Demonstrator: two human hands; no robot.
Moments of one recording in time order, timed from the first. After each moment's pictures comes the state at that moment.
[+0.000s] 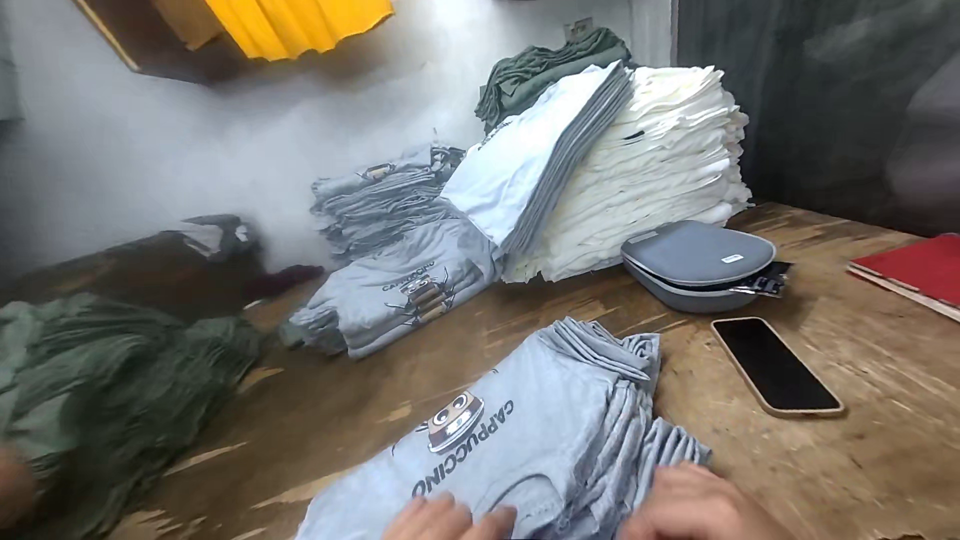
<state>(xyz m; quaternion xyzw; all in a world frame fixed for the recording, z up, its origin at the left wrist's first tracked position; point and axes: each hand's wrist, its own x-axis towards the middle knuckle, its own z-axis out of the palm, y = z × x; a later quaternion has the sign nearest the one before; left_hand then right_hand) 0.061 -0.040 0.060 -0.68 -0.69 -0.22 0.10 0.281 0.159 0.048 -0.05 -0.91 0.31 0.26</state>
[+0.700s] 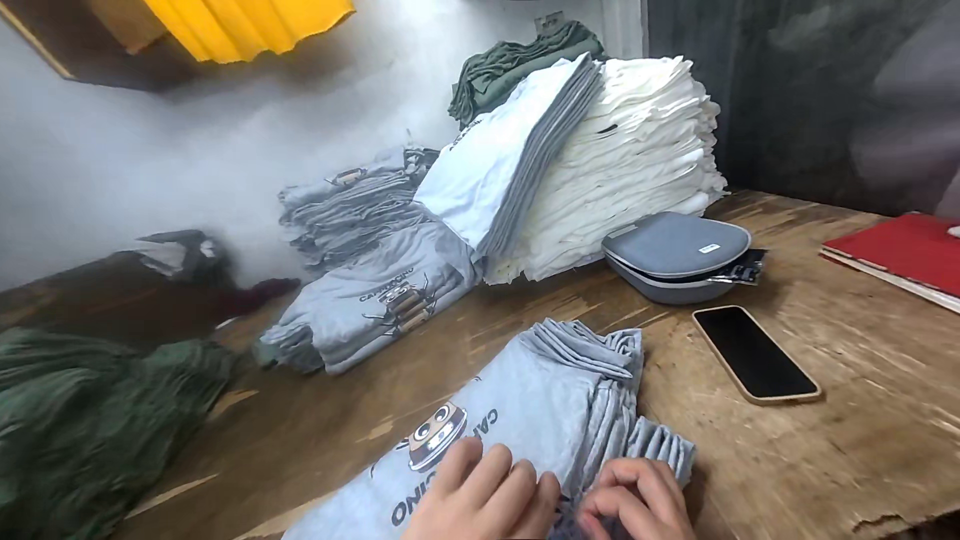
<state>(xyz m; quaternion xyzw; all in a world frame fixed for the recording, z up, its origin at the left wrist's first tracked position) 0.066 0.023 0.069 -0.76 -0.57 -0.12 0.28 0.231 0.127 -0.018 -0.21 -0.79 0.27 0.51</state>
